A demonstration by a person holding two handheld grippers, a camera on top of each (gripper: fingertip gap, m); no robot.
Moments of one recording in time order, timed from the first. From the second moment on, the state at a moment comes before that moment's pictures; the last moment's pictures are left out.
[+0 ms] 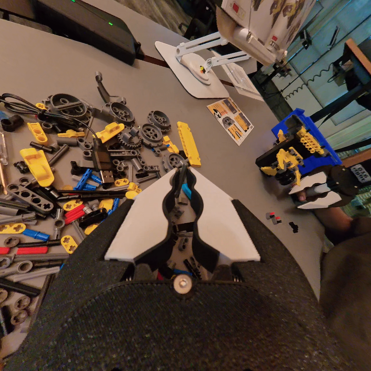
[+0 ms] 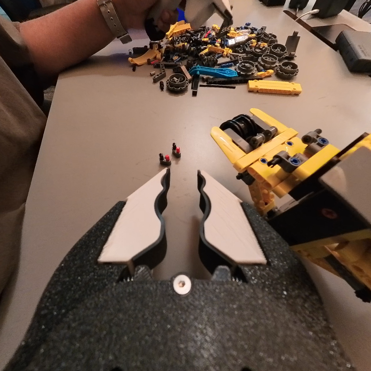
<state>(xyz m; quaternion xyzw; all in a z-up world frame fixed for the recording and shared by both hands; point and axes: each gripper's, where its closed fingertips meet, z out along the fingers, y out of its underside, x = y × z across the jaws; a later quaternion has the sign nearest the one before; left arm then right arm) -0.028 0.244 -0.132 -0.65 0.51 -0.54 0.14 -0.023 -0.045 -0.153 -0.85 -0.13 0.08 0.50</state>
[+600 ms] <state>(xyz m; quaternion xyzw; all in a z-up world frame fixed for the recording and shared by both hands) -0.031 0.251 -0.139 -0.67 0.52 -0.51 0.16 -0.020 -0.044 -0.151 -0.85 -0.11 0.10 0.50</state>
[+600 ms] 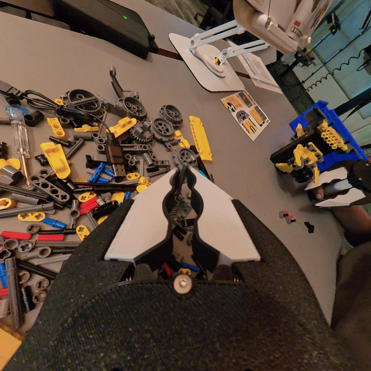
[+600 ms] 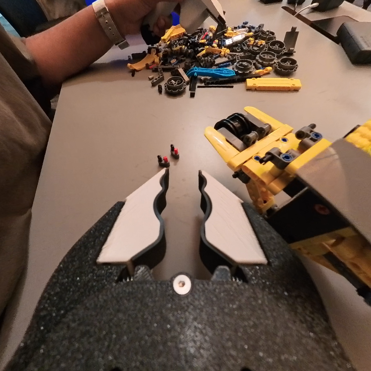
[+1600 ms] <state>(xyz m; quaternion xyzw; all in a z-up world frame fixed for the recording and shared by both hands) -0.029 0.255 -0.153 -0.68 0.53 -0.48 0.17 -0.020 -0.045 -0.148 -0.85 -0.11 0.11 0.51</state>
